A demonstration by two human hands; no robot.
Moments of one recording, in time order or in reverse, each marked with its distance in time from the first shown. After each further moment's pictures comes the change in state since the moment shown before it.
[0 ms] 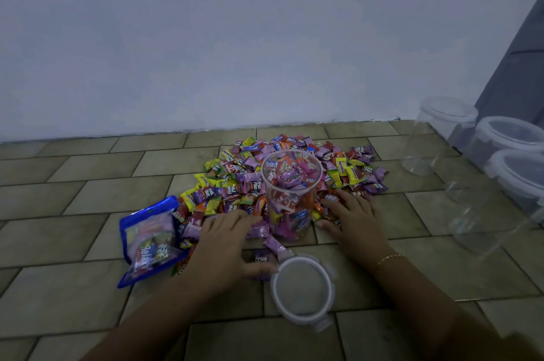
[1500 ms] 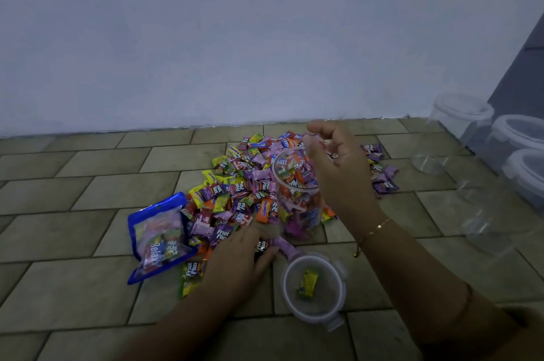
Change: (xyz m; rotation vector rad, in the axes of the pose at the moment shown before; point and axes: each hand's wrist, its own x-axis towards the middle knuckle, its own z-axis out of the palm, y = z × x) left_hand -0.011 0.005 0.025 -0.106 0.099 -0.062; right_hand 0.013 -0.107 -0.103 1.022 0.435 -0.104
